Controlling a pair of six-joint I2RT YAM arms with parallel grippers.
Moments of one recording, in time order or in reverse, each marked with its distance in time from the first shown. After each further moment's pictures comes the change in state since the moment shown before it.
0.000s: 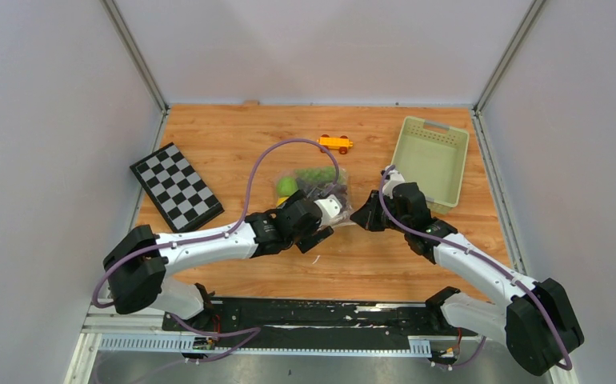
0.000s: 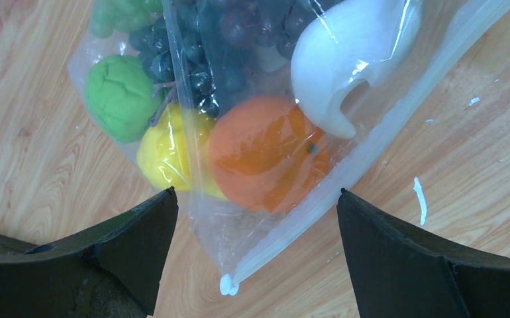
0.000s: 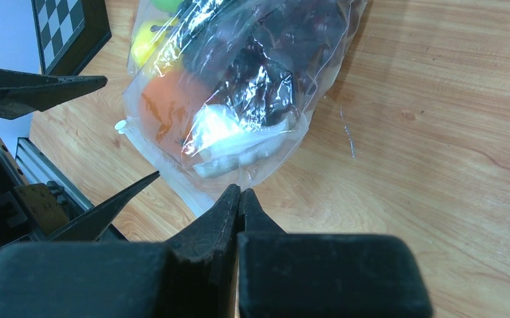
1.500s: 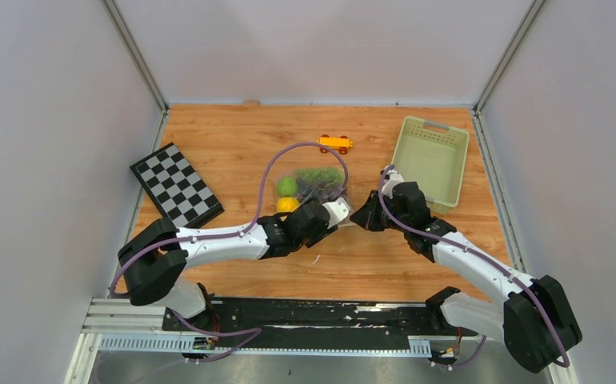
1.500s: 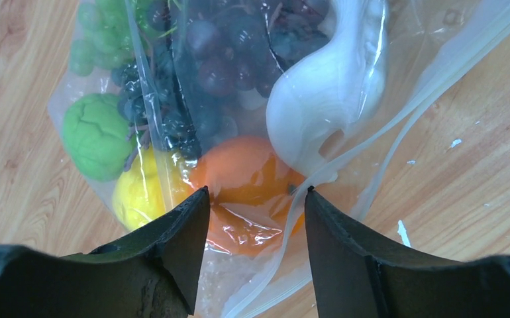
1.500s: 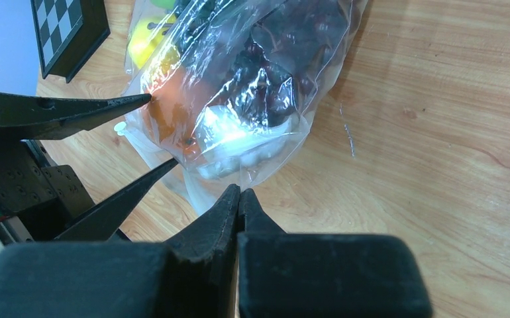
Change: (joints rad) left arm -0.017 0.103 -0.007 0.159 0.000 0.019; right arm -0.011 0.020 0.000 0.008 -0.022 0.000
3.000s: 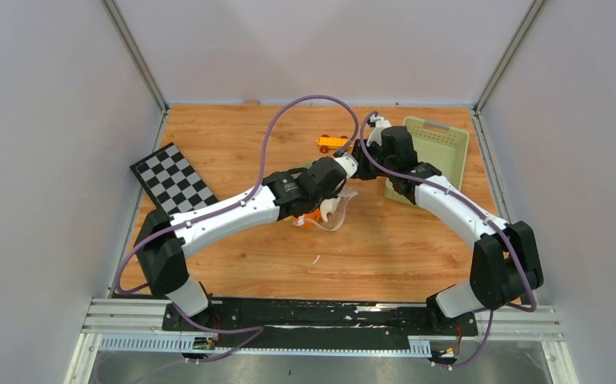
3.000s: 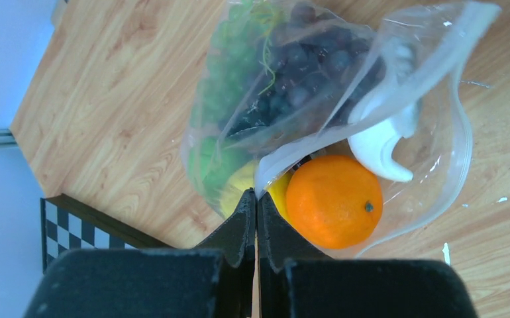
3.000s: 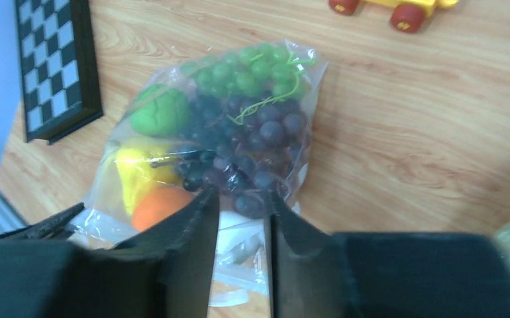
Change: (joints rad) left arm 0.066 0.094 0.518 -0.494 -0.148 -0.038; right arm -0.089 0.390 0.525 -0.119 -0.027 -0.199
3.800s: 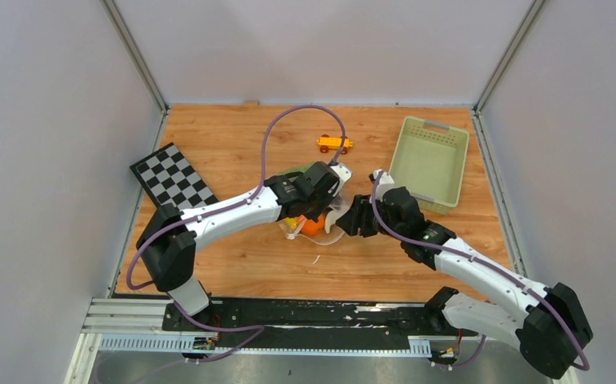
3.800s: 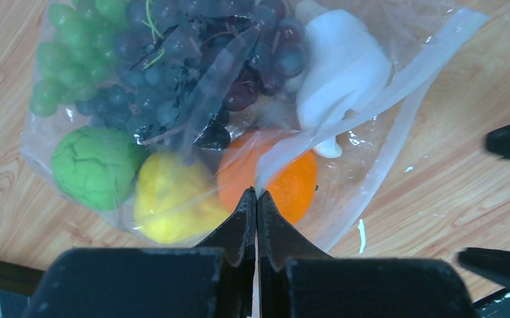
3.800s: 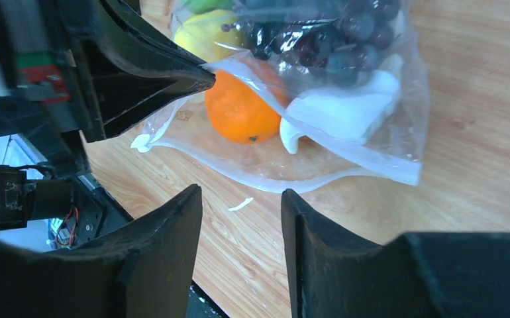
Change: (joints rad) left arm 0.072 0.050 -0.103 0.048 0.316 -0.159; right arm 0.239 -0.488 -0.462 0.017 0.144 0.150
